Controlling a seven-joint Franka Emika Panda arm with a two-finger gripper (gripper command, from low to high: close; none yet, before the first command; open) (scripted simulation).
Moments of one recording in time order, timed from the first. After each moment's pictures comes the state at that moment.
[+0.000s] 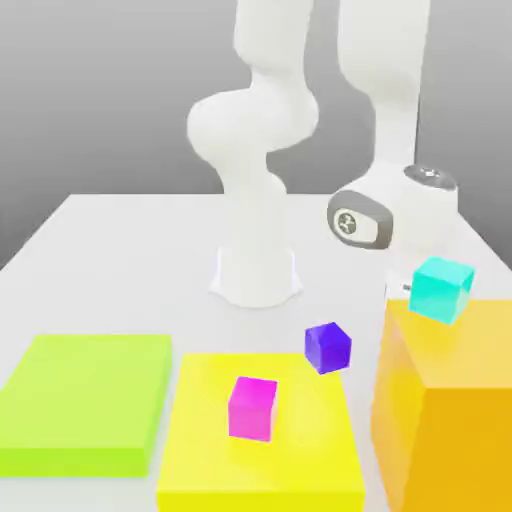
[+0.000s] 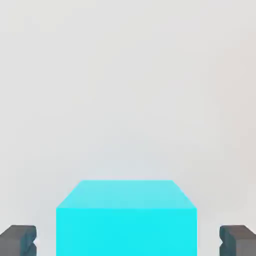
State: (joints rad) arm 0.75 0.25 0.00 -2.90 -0.18 3.15 0.48
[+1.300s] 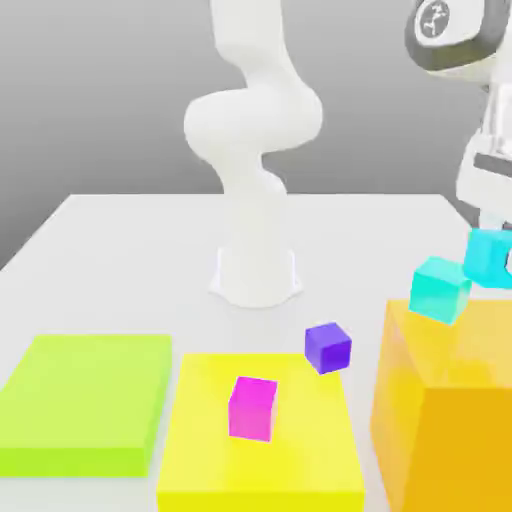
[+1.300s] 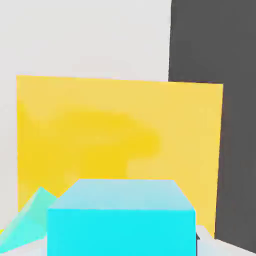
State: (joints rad) arm 0.48 -0.17 -0.08 -2.41 -0.21 2.32 -0.02
